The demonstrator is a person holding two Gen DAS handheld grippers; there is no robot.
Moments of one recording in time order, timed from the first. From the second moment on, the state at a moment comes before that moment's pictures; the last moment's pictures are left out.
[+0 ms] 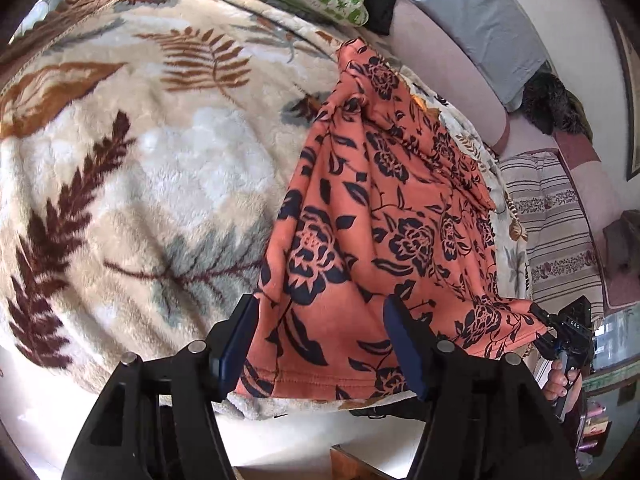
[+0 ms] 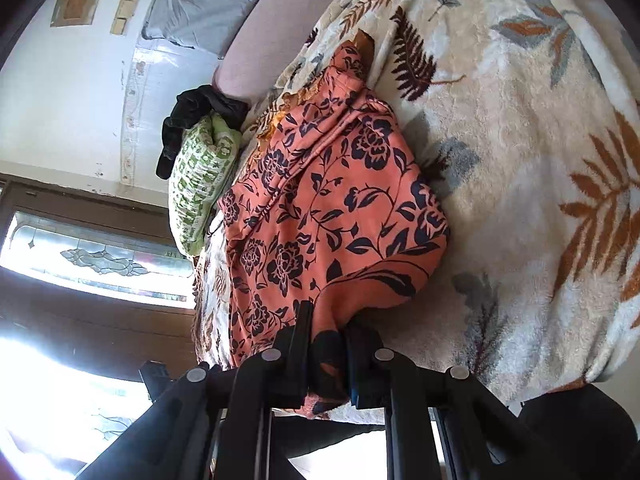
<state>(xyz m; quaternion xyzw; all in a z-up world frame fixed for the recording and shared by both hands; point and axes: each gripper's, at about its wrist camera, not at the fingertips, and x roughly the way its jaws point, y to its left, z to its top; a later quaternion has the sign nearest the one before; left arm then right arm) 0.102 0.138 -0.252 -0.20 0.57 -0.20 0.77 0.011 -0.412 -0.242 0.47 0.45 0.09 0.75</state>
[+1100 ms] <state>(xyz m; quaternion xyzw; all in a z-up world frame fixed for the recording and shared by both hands) 0.088 0.119 -0.266 -0.10 0.58 -0.17 0.79 -0.006 -0.402 -0.257 0.48 0.47 0.09 0.74</state>
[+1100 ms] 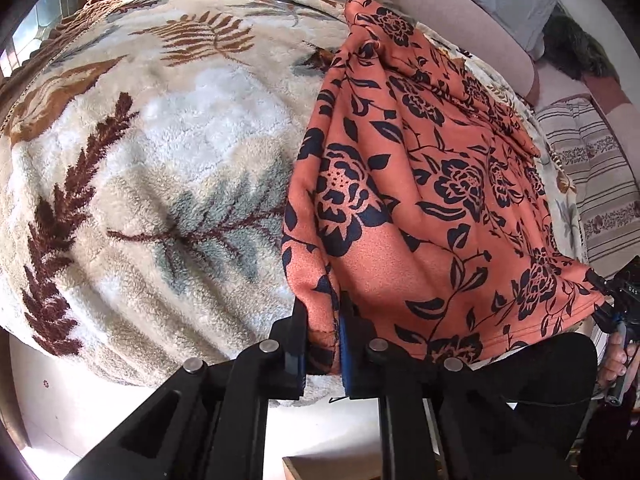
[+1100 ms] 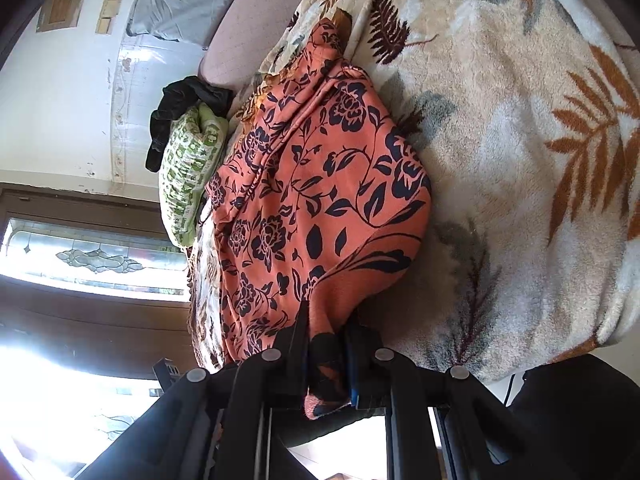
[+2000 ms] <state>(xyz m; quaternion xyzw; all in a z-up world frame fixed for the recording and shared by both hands) 0.367 0.066 -0.222 -0.28 0.48 -0.21 0.80 0.215 -0.465 -0.233 0.40 0.45 0.04 0.80</state>
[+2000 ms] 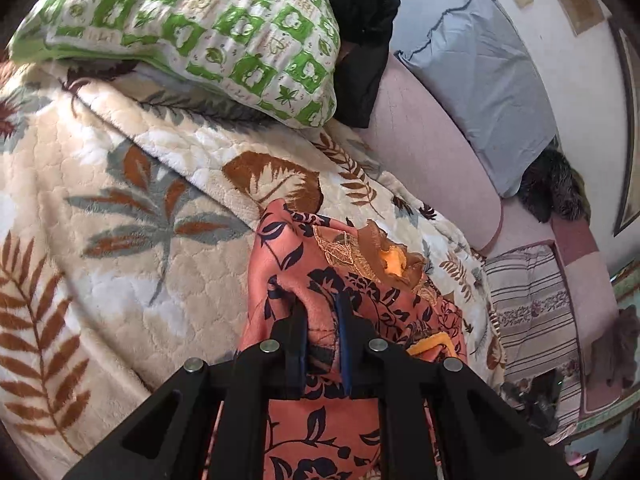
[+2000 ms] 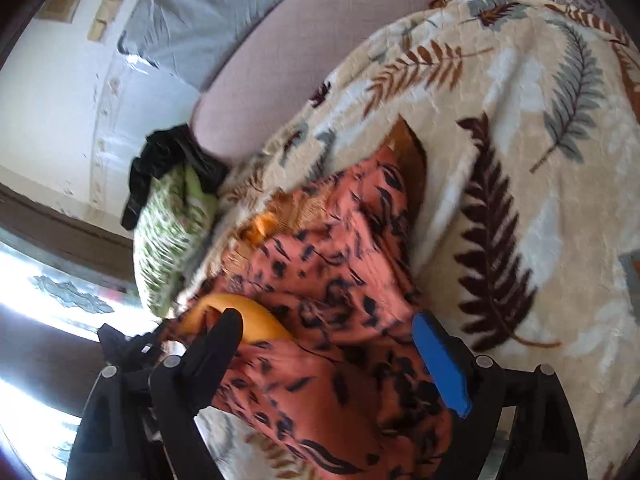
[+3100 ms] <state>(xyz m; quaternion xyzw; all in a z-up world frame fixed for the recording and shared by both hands) 0.327 0.113 -0.206 -0.34 0.41 -0.26 0.80 0.214 -0.406 -0.231 0.39 0.46 0.07 0.80</state>
